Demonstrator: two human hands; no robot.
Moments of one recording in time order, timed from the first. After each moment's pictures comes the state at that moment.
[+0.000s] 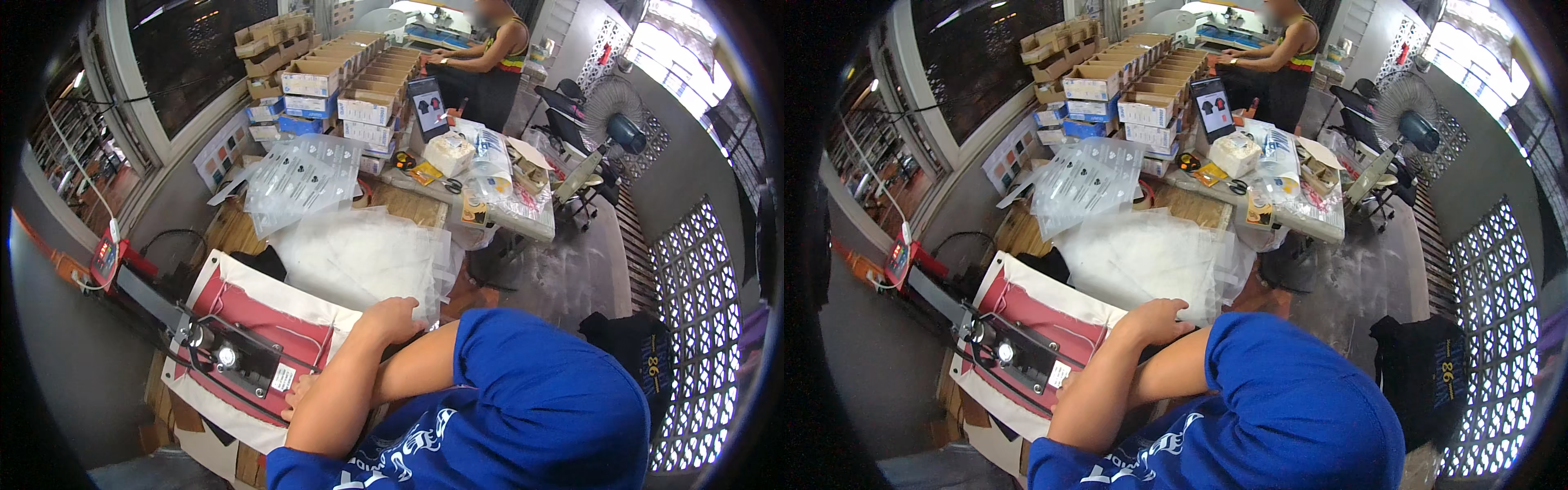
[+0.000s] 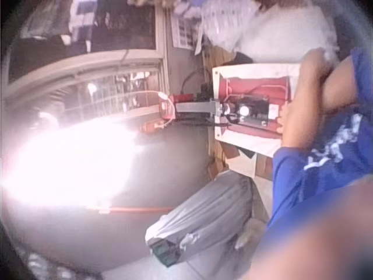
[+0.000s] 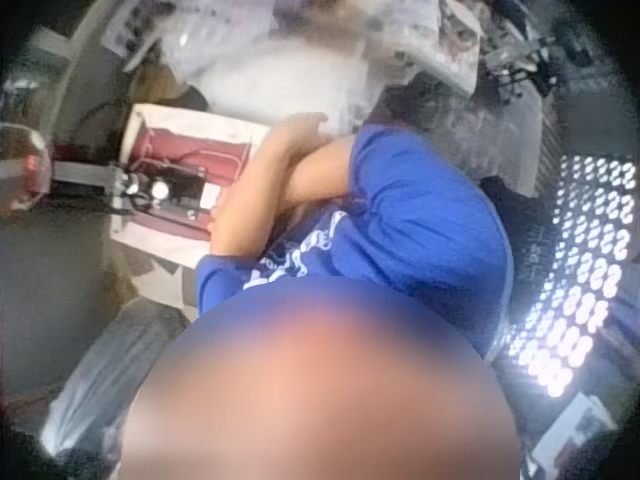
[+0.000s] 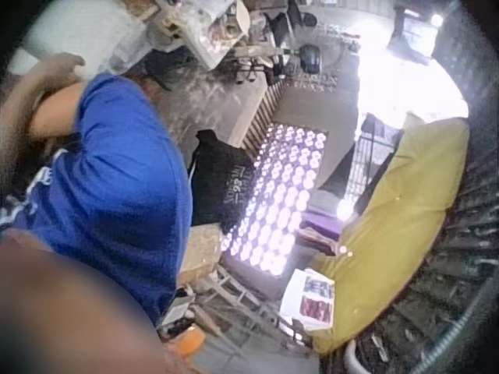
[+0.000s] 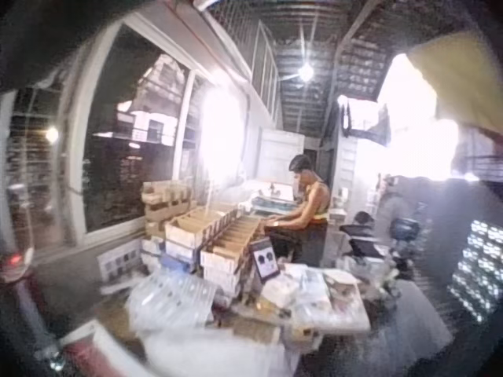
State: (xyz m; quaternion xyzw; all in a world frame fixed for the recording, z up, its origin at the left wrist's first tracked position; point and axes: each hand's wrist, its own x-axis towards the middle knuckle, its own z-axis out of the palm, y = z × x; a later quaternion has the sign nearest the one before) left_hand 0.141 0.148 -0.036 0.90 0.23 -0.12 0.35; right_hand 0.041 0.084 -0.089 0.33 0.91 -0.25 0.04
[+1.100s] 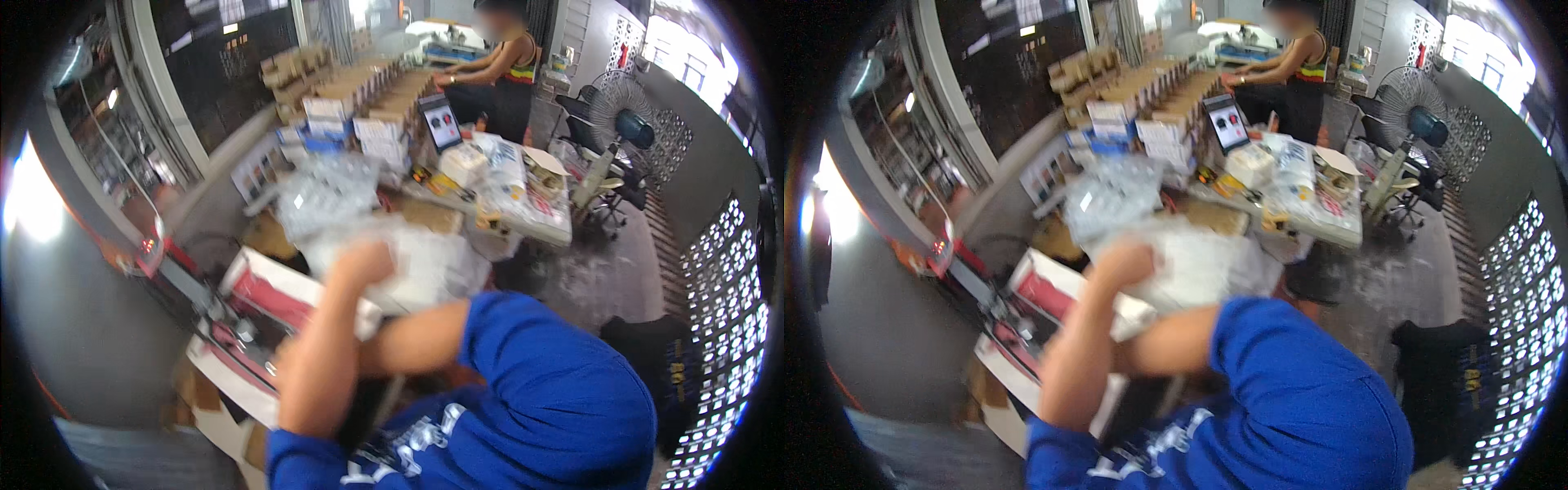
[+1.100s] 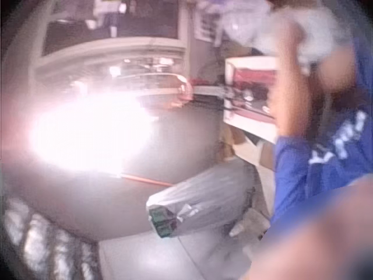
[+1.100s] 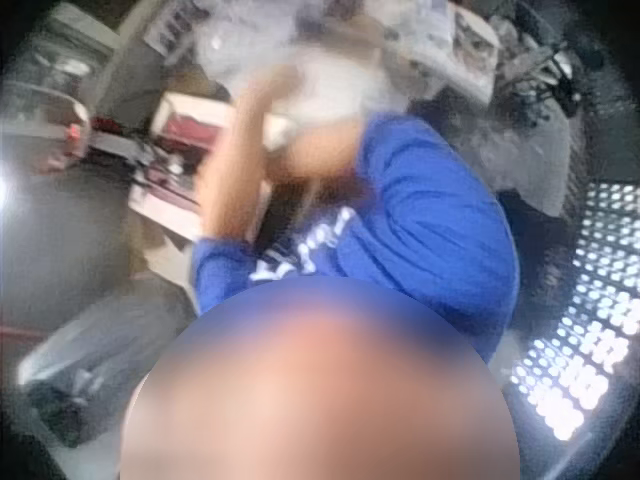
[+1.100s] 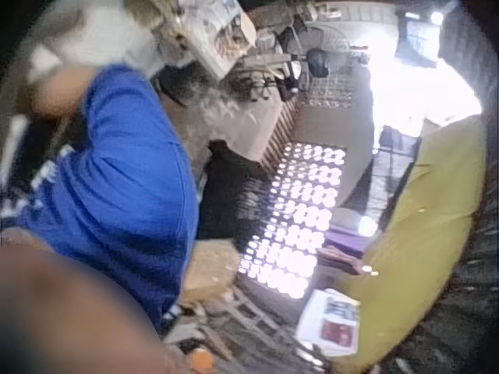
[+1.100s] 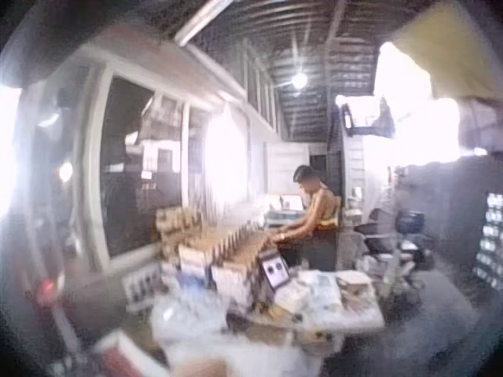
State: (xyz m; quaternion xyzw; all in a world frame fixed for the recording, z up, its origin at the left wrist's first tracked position) left_hand 0.150 0.167 0.074 0.92 0.32 -0.18 0.12; right_hand 0.054 0.080 -0.059 0.27 0.95 -0.11 -0.15
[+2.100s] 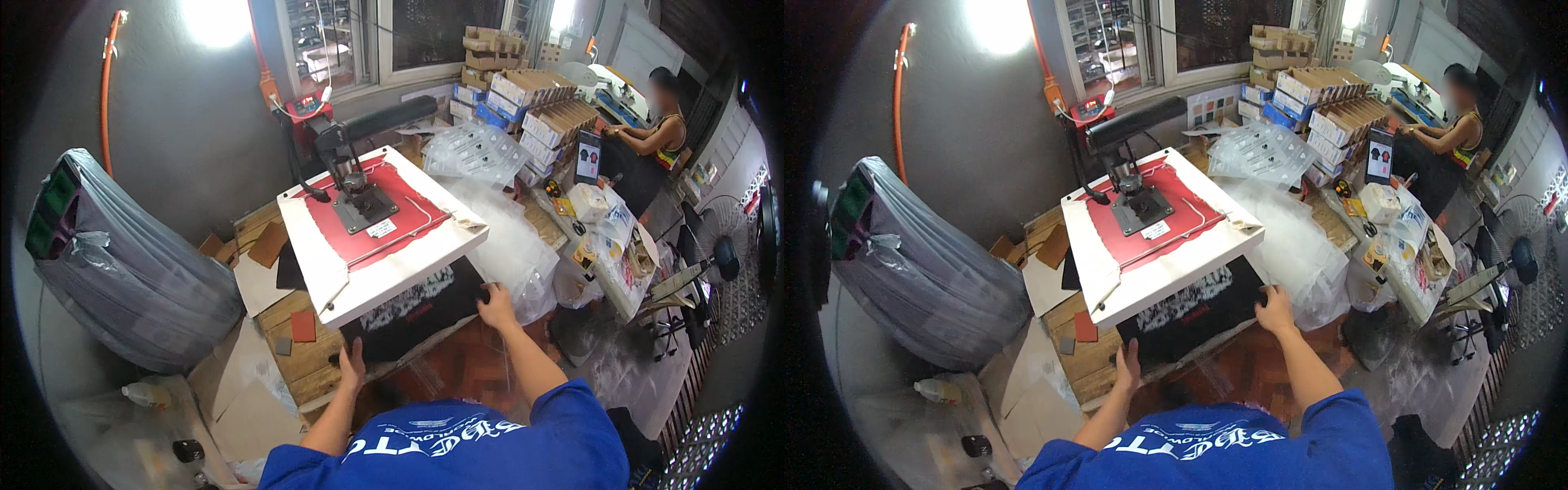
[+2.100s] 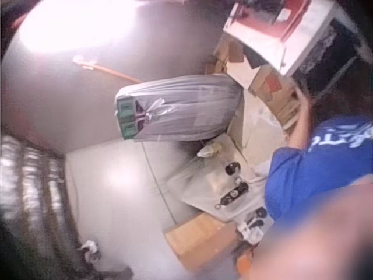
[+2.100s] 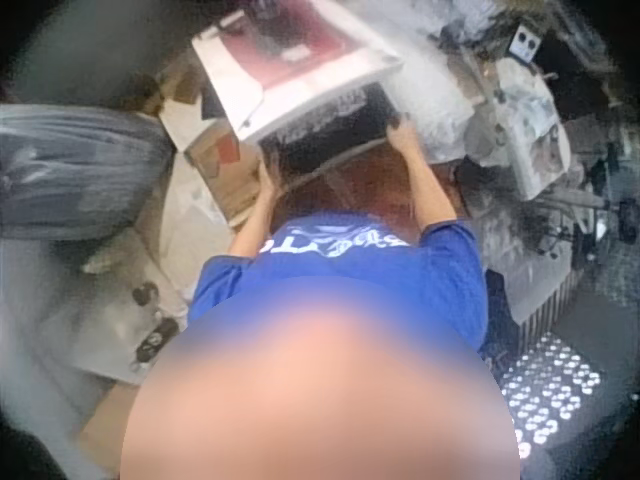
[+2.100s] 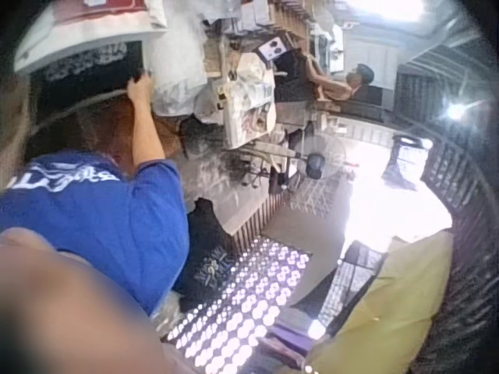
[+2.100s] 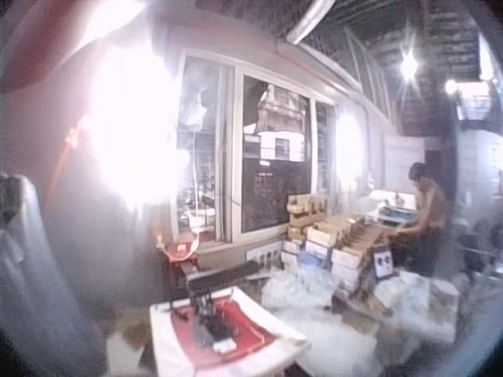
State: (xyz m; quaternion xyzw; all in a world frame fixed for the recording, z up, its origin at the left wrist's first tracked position) left_hand -0.144 -0.144 -0.288 0.32 0.62 0.54 0.48; right_hand 0.244 -0.014 -0.182 0.68 0.68 -0.16 -0.24
